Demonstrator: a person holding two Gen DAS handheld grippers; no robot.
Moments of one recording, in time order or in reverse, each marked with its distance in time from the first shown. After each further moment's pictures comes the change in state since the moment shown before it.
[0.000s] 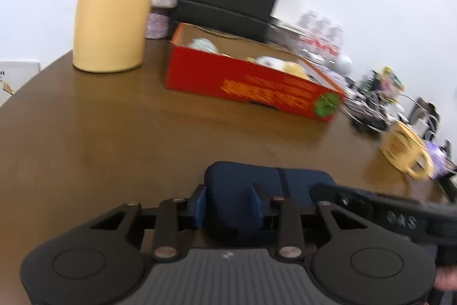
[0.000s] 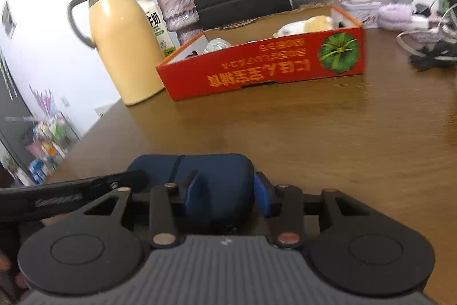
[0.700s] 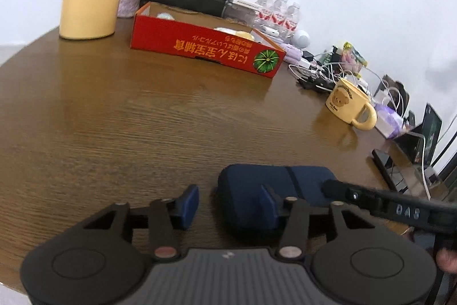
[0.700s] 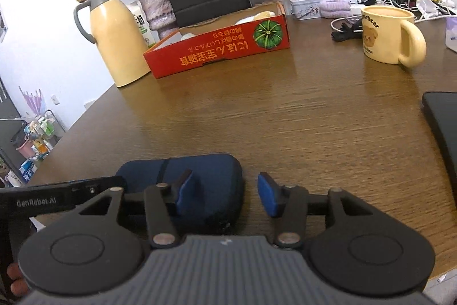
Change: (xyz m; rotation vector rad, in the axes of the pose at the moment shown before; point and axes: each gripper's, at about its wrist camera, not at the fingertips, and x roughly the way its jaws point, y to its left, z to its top) left arm -0.060 -0.046 -0.068 0.007 0.060 -0.096; right arm -0.119 -0.032 -0.073 0.055 -0.001 -0.075
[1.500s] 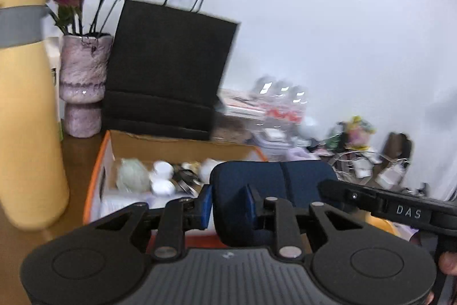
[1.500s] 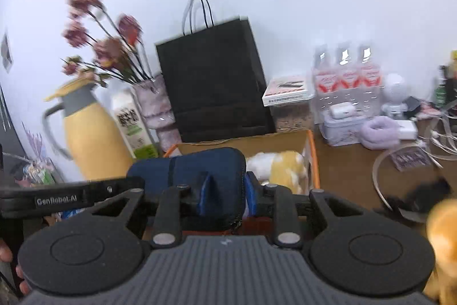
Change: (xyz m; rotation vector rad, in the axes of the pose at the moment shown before) left arm 0.118 -0.001 0.291 0.114 -0.164 -0.010; right arm 0.118 -0.001 0.275 -0.076 -0.180 0.056
